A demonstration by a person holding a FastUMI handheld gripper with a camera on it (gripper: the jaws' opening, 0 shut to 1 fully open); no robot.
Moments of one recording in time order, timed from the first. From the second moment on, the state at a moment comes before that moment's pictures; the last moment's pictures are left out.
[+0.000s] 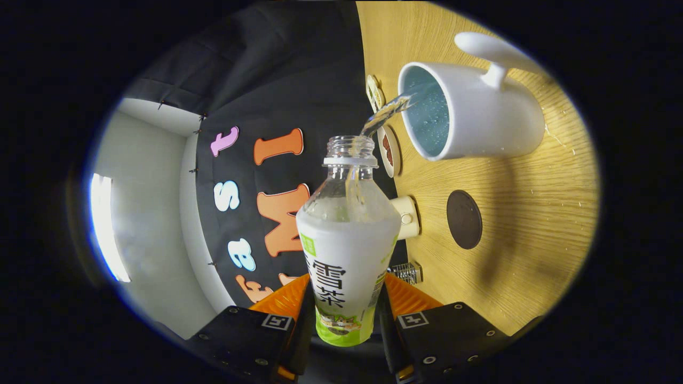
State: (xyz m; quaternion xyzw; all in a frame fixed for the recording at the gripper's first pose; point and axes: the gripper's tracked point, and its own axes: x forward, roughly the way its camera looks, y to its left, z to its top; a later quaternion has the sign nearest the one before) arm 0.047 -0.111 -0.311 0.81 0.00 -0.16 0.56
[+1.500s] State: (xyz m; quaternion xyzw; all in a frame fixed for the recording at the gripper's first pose) arm 0.057 -0.132 -0.281 0.87 -0.02 -0.17 0.47
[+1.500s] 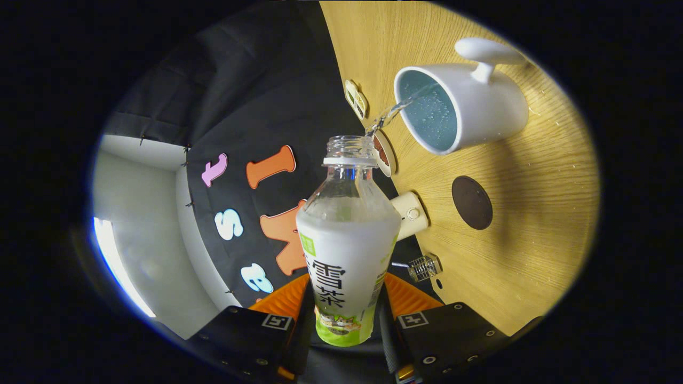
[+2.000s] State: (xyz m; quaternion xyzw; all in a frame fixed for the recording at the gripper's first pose) arm 0.057 -0.138 -0.286 0.89 -0.03 -0.18 0.42
